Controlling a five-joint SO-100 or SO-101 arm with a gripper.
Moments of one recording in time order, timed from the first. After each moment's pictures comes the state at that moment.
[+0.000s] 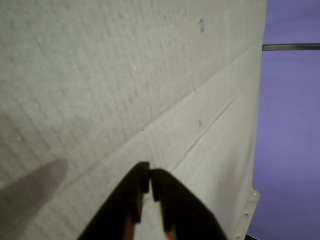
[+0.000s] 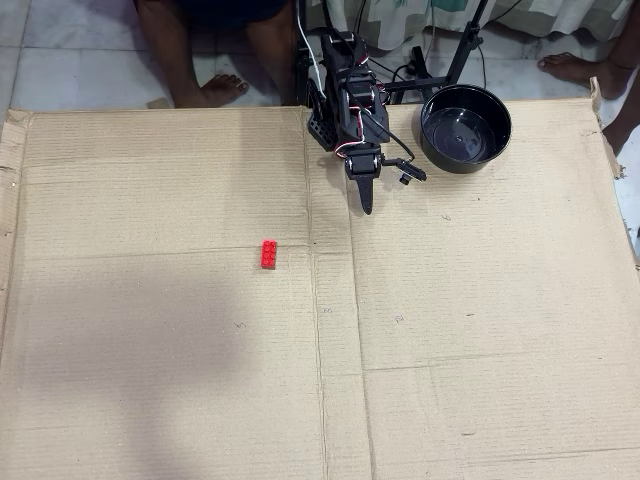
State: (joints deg) arm -5.3 195.5 184.9 54.8 8.9
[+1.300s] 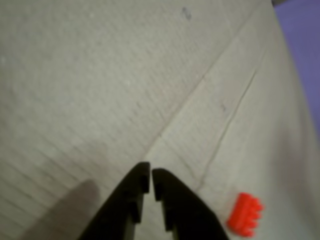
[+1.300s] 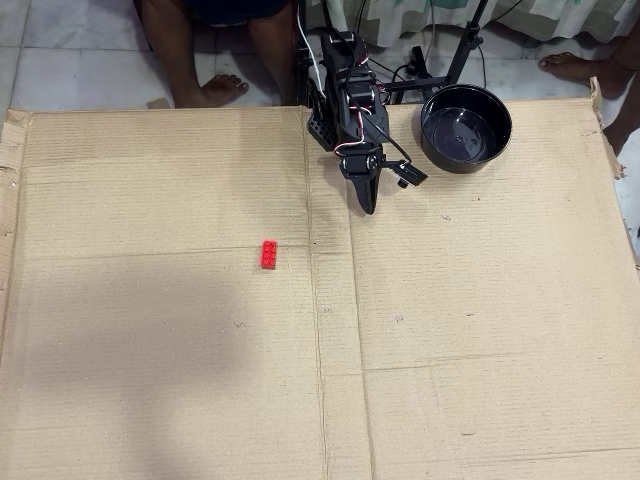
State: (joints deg) arm -5.3 195.6 184.3 54.9 35.7
